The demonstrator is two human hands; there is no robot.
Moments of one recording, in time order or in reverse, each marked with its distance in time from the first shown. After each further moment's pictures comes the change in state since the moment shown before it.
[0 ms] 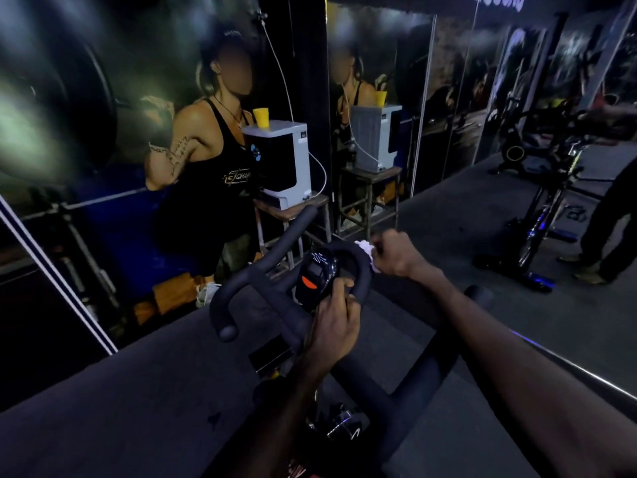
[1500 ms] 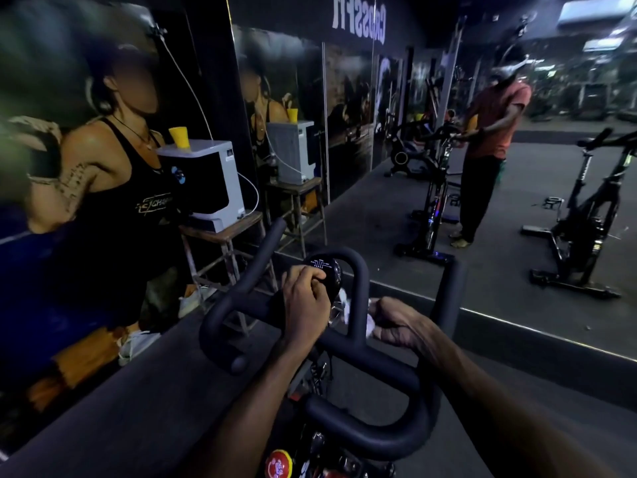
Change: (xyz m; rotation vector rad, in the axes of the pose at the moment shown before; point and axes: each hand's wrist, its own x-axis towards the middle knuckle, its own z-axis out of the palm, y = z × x) left_hand 0.042 -0.030 -0.075 -0.142 0.053 0.174; right_hand -0.093 -0.021 0.079 1.386 -0.033 0.730
